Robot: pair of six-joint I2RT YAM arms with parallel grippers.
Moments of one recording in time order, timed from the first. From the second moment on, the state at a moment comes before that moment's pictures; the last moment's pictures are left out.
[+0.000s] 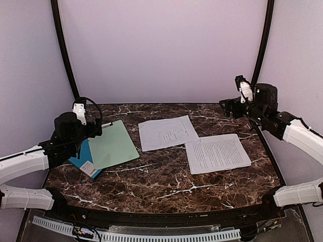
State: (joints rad) left arm -0.57 0.97 0.56 0.21 -0.59 -0.03; right arm 0.42 1.10 0.90 -0.10 0.09 -0.01
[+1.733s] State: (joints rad) left arm -0.08 2.25 1.75 -0.67 0.14 0.28; right arm 0.62 1.43 0.94 -0.29 -0.08 0.04
